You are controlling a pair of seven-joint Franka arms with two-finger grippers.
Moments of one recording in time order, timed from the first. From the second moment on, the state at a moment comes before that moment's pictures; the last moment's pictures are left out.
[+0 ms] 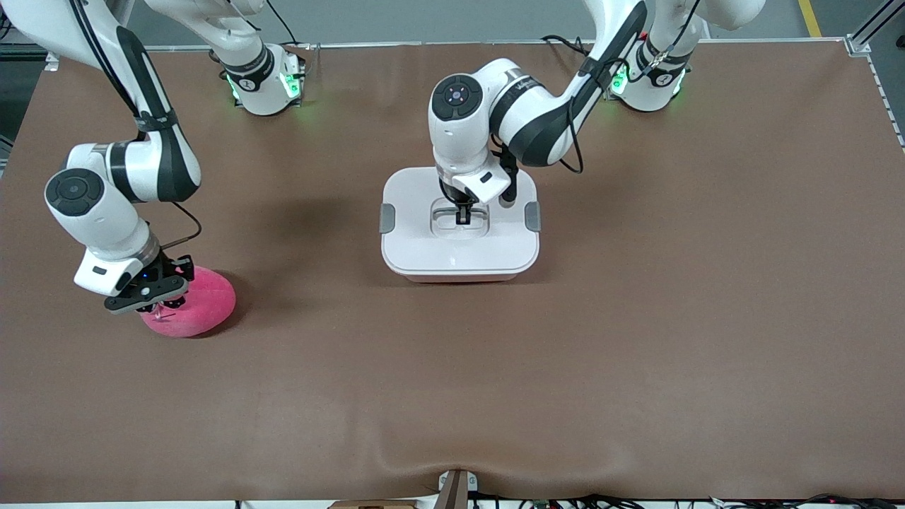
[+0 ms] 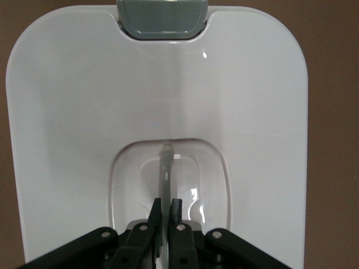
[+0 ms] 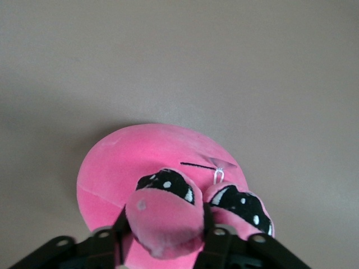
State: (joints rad) left arm -0.82 0.47 -0.05 -1.60 0.05 2.07 -2.42; right arm -0.02 0.24 -0.03 -2.11 -0.30 2.50 -0.30
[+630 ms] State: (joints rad) left arm -0.81 0.44 -0.04 -1.60 0.07 2.06 -2.42; right arm -0.03 0.24 -0.03 -2.06 -0.30 2.51 -0.38
